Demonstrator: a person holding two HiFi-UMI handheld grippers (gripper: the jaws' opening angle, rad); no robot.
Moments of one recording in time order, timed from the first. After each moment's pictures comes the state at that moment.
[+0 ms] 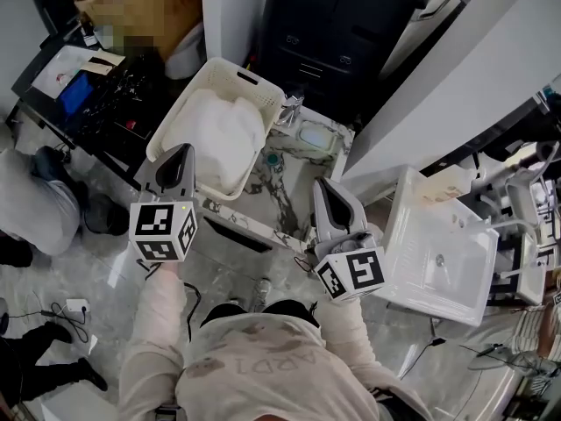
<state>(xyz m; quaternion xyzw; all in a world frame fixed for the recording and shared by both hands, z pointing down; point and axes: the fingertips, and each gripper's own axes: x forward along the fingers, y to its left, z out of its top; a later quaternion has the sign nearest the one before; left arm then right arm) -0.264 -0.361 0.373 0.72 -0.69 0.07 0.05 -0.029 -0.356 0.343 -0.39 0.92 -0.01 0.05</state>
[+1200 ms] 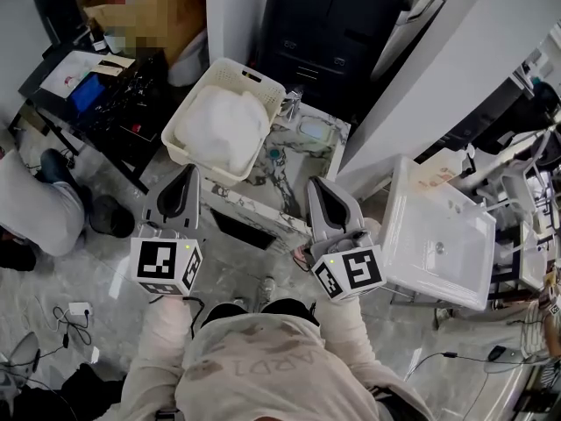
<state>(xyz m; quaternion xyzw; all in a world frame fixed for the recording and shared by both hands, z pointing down) -0.233 -0.239 0.322 0.75 -0.67 0.02 -0.01 -0.038 -0.269 0.316 -0.39 0.92 0.02 0.06</state>
